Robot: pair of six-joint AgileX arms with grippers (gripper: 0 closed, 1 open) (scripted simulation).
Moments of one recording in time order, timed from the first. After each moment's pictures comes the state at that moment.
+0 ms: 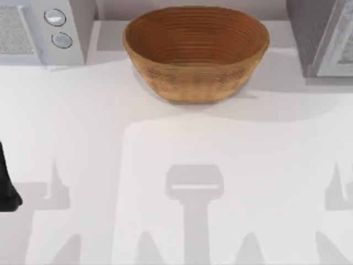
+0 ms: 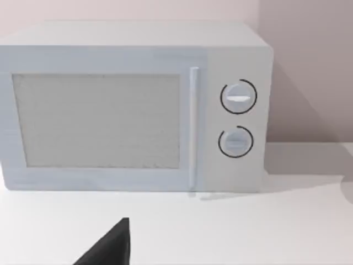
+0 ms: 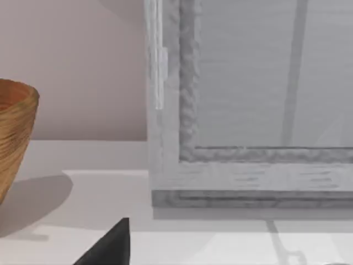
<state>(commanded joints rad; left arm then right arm) 0.00 0.00 0.00 0.00 0.00 0.00 0.00 0.00 0.00 0.00 0.00 0.00</state>
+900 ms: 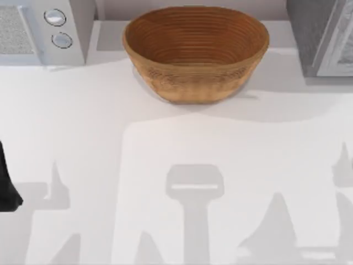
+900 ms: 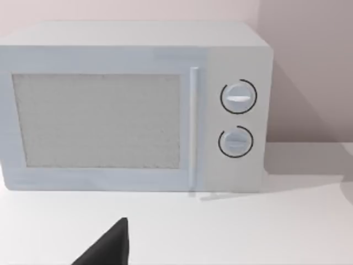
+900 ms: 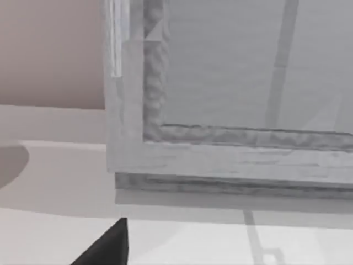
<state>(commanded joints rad) 0.00 0.00 0.00 0.00 0.00 0.00 -0.20 0.91 0.04 0.79 -0.19 -0.06</state>
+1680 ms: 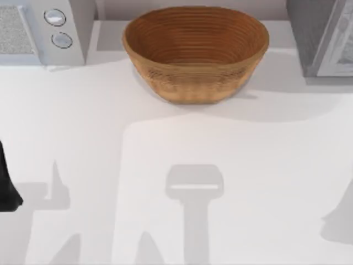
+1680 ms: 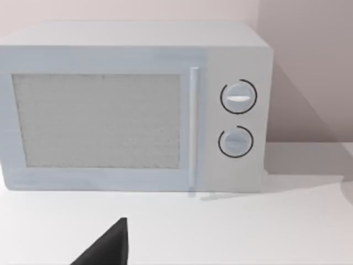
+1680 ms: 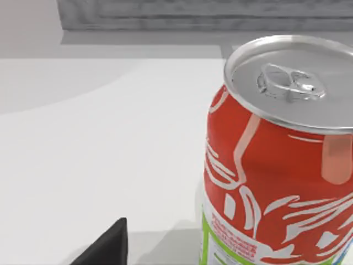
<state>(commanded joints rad) 0.00 0.00 0.00 0.00 0.00 0.00 -0.41 1.93 0.04 1.58 -0.37 -0.11</state>
